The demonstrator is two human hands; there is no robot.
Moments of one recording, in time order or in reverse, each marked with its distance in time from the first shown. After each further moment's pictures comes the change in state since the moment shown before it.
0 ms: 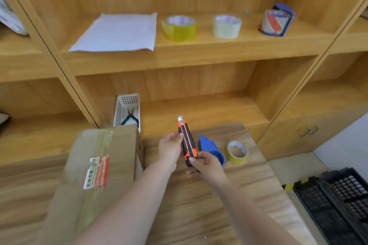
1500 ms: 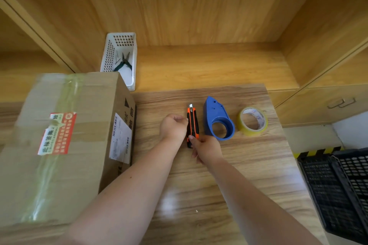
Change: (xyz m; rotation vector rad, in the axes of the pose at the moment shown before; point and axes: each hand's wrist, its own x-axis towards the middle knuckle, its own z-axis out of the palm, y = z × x) left_hand 0.079 -0.108 0.031 0.387 0.220 -0.071; right_hand 0.066 0.079 -0.021 -0.440 0.055 0.293
